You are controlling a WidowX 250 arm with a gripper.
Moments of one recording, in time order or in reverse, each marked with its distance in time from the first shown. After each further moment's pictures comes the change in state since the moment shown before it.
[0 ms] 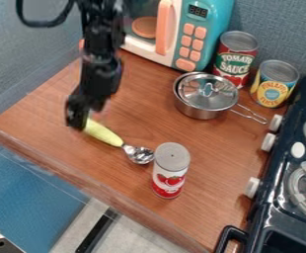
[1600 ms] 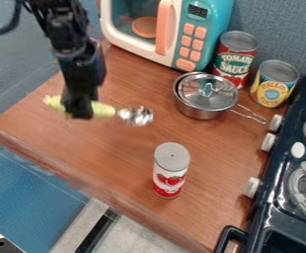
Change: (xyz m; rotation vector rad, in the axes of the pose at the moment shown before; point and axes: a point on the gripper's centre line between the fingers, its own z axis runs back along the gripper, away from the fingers) arm -0.007 -0.008 0.034 0.213 -0.252 0.427
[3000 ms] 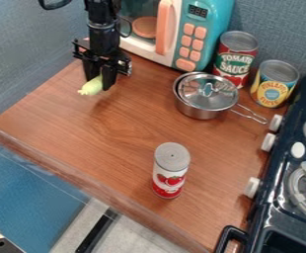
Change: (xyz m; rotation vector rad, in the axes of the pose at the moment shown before) arm -0.007 0.096 -0.056 -0.022 0.209 1.201
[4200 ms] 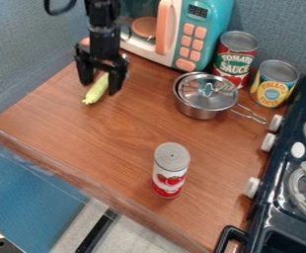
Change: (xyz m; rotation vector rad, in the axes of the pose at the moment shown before) arm 0.004 0.000 0.000 -0.026 0.020 -0.059
